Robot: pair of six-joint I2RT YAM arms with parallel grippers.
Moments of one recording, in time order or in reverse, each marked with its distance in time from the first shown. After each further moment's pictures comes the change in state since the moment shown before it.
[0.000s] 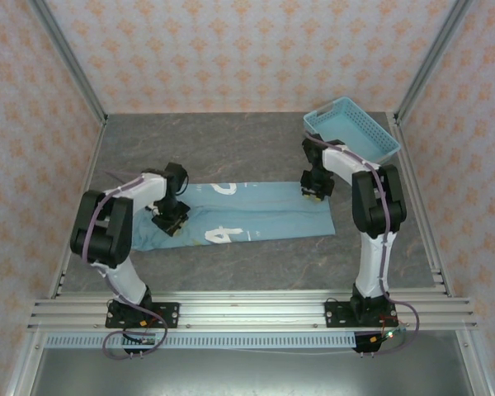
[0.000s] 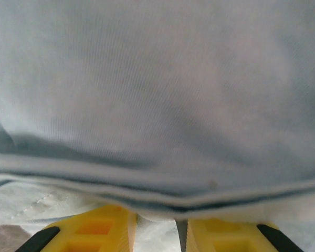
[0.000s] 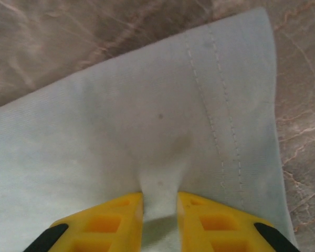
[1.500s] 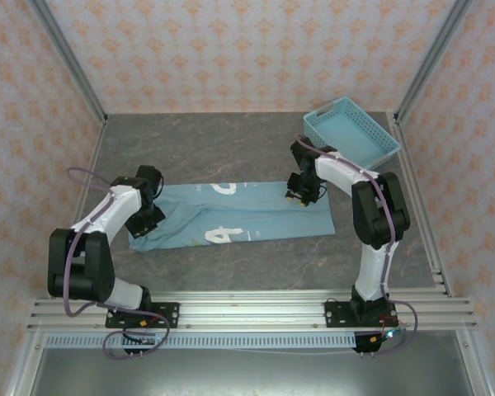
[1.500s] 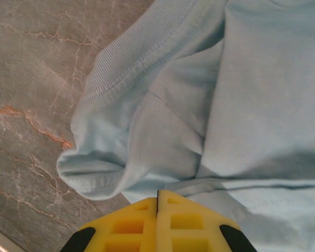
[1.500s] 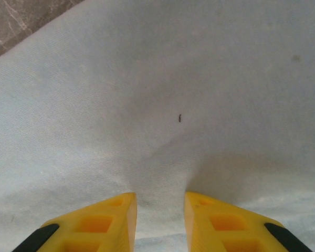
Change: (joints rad) left arm 0.130 -0.298 -0.141 -0.095 -0.233 0.380; right arm 0.101 -0.109 -0.098 0.086 -0.159 0.186
